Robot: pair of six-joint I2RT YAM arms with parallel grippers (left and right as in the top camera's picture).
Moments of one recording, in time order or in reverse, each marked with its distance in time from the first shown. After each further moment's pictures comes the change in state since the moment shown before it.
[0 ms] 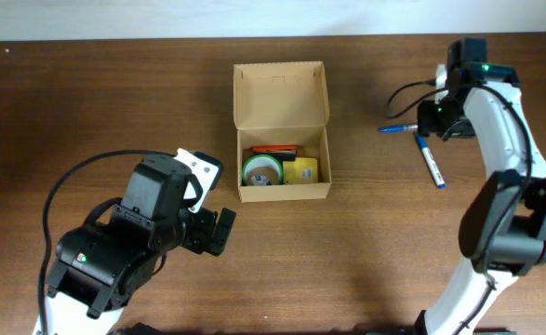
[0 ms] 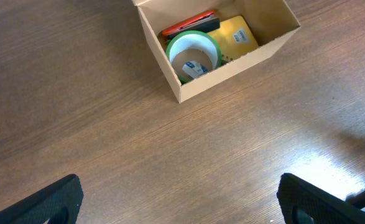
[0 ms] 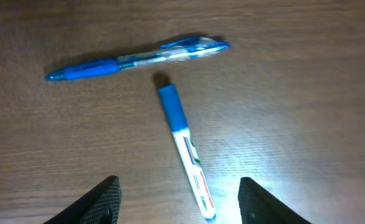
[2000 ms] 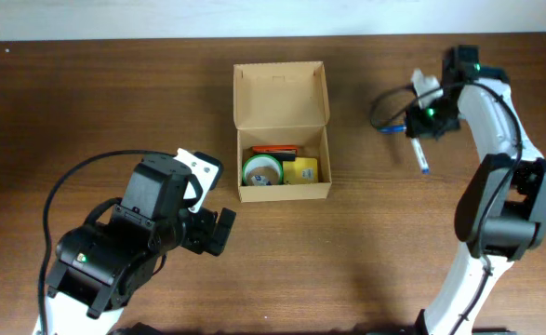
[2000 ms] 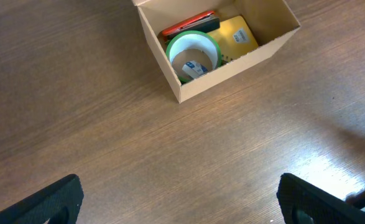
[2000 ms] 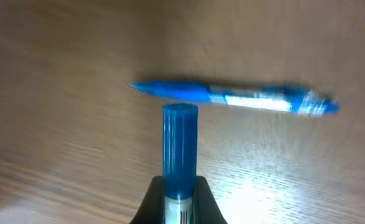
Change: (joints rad) left arm 0.000 0.000 0.000 0.000 0.000 0.000; right arm 0.010 0.085 0.092 -0.022 -0.250 -0.212
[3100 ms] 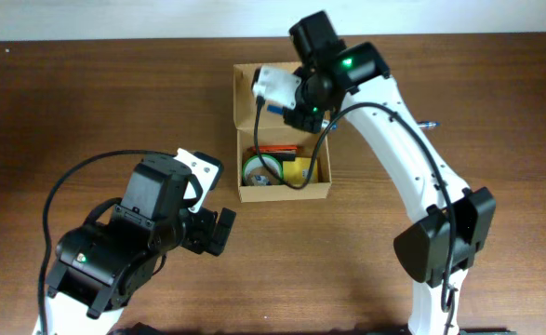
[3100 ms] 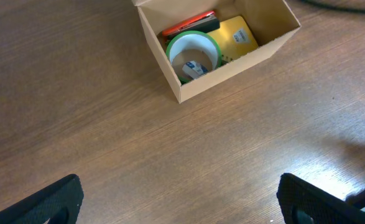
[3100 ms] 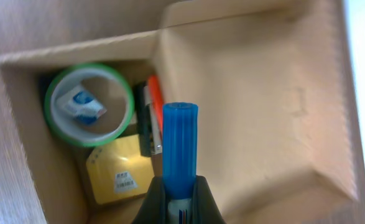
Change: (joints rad) left arm 0.000 0.000 0.000 0.000 0.000 0.000; right arm 0.587 -0.071 0.264 -0.124 -0.023 -0.630
